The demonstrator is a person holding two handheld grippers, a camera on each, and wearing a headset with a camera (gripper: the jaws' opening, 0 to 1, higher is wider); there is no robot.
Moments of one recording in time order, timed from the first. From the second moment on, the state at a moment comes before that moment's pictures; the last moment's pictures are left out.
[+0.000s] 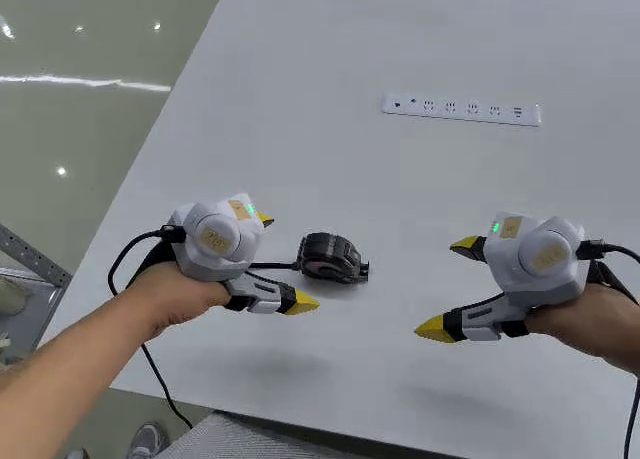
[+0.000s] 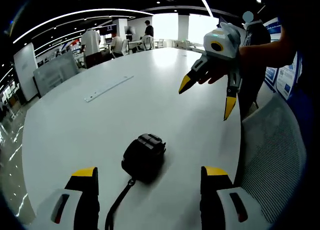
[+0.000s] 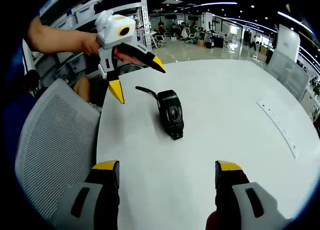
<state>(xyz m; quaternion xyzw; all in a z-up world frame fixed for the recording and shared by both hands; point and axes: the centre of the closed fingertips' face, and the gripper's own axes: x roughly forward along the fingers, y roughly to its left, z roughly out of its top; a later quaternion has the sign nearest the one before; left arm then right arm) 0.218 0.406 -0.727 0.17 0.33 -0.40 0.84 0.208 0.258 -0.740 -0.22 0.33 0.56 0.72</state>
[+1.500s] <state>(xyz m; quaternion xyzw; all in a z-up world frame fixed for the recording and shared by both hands) 0.244 0.366 -0.762 0.23 0.34 -0.48 0.78 0.236 0.319 -0.812 -0.28 0.32 0.63 0.65</state>
